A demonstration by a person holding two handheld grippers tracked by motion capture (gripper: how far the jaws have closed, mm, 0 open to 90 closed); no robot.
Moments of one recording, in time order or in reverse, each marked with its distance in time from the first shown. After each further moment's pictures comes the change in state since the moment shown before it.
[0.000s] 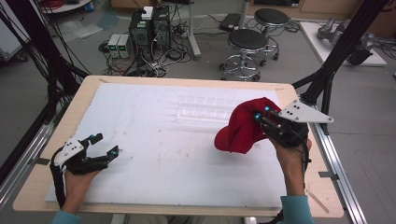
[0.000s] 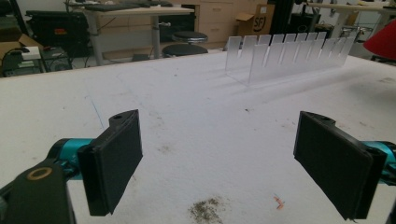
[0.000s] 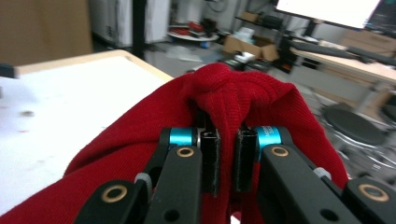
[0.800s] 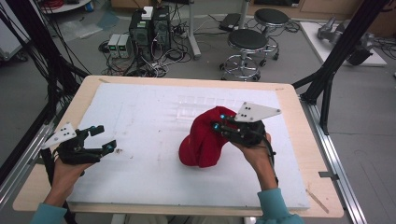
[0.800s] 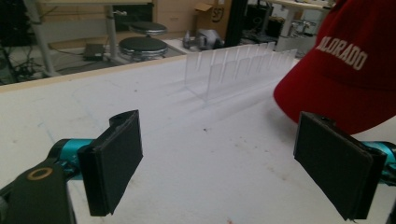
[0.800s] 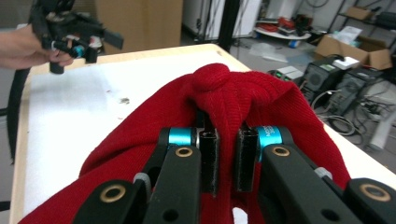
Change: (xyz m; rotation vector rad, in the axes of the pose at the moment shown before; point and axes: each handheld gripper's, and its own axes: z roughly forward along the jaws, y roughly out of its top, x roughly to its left) left arm 0.004 0.055 -0.001 0.062 -0.195 -0.030; right arm 0.050 0.003 0.067 0.034 0.363 -0.063
